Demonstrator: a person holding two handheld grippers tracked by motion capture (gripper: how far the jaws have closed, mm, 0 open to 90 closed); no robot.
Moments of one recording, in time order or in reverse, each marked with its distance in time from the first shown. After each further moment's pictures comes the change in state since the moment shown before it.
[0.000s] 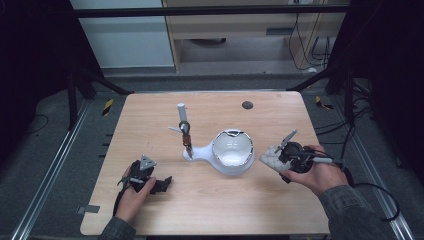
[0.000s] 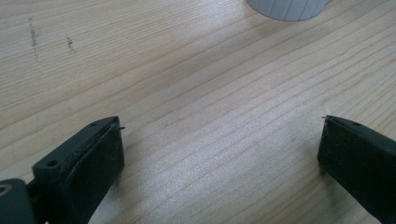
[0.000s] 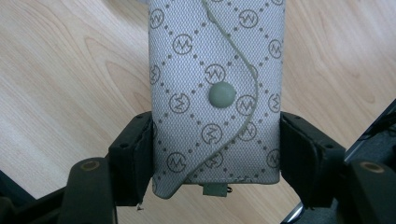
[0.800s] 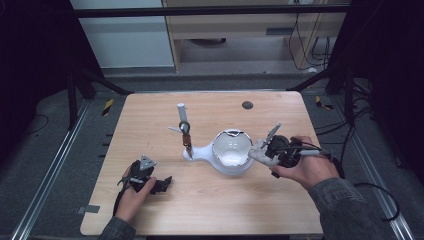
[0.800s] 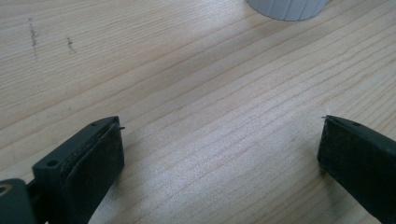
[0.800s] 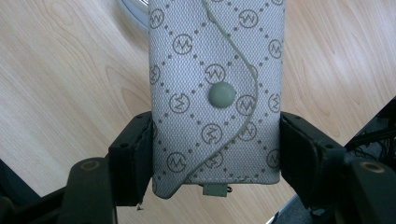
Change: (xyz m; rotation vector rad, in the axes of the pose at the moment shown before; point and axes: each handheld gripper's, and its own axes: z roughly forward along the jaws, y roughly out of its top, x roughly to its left) left arm 0.000 0.000 0.000 -0.003 0.000 -0.001; right arm 0.018 0.038 -0.026 -0.012 -0.043 -0.111
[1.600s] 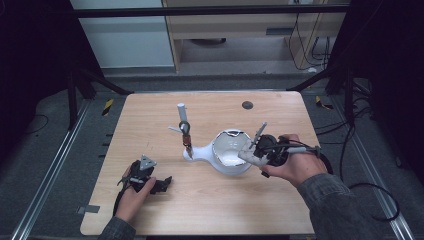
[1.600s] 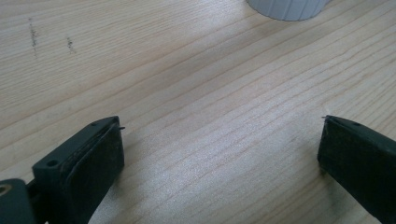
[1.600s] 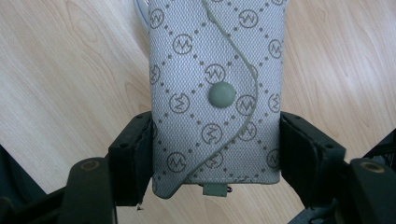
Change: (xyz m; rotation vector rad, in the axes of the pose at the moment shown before) left arm 0.000 0.000 0.000 0.001 0.000 0.000; right arm 0.011 0.024 0.001 0.010 0.028 -0.057
